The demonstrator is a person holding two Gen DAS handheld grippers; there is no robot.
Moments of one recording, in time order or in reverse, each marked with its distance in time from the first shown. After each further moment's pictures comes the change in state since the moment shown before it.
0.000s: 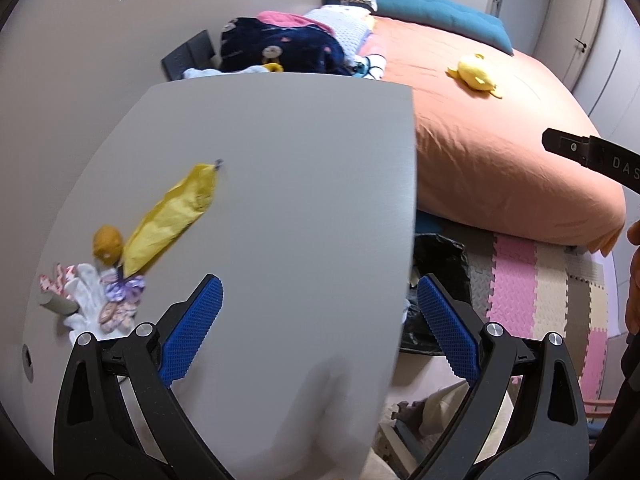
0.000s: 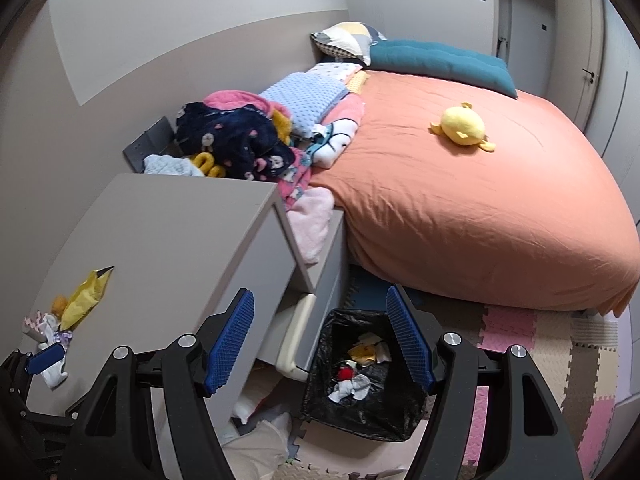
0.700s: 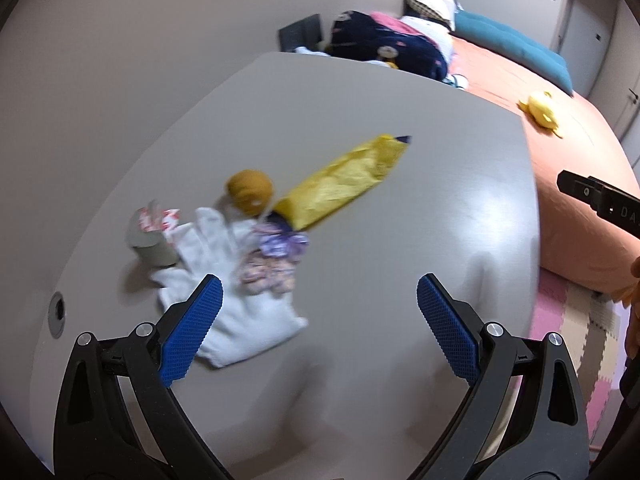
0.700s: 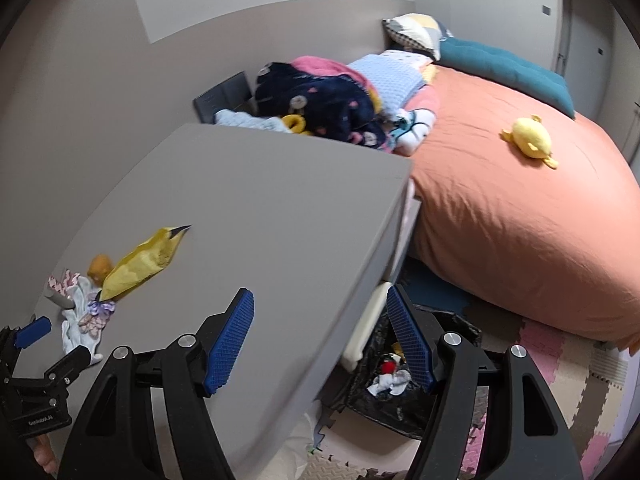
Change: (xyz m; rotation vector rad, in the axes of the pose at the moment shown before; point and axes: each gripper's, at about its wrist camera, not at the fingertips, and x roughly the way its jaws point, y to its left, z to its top) left arm -0.021 0.127 -0.042 -0.190 -0.012 0.135; right arm 0.029 0.121 -0.018 -0.154 0.067 0.116
